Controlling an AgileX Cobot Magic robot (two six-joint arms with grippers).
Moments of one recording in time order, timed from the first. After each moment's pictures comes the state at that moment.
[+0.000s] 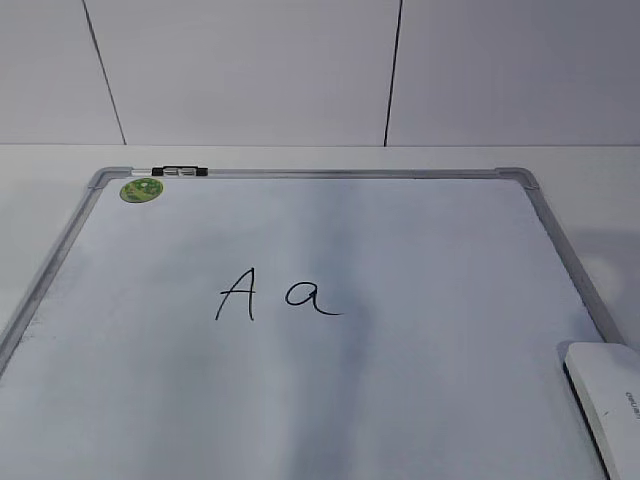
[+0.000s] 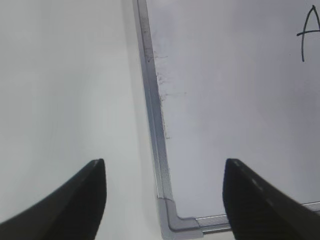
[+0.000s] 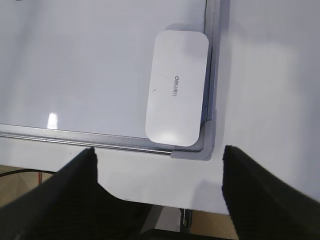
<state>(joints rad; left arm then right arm) -0.11 1.04 -0.89 -0.04 1.02 0.00 0.01 0.73 -0.79 0.14 1.26 -0.12</state>
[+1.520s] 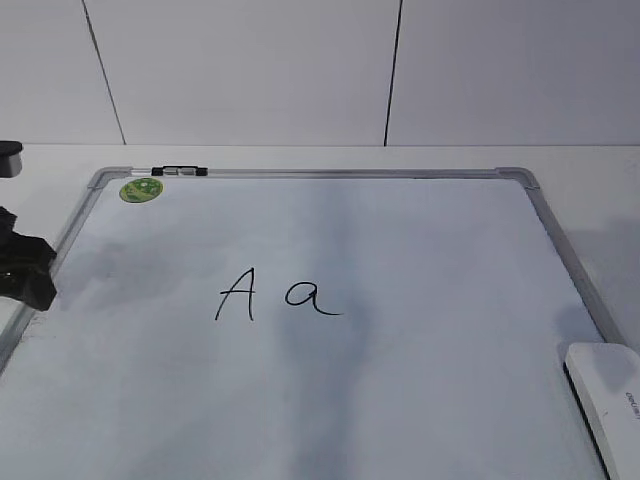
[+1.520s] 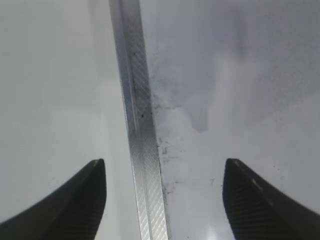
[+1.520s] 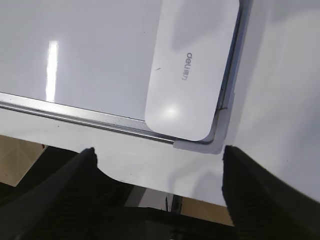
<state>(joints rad) -0.11 1.65 -0.94 -0.05 0.68 0.01 0.01 1.02 -0.79 0.18 1.24 -0.24</state>
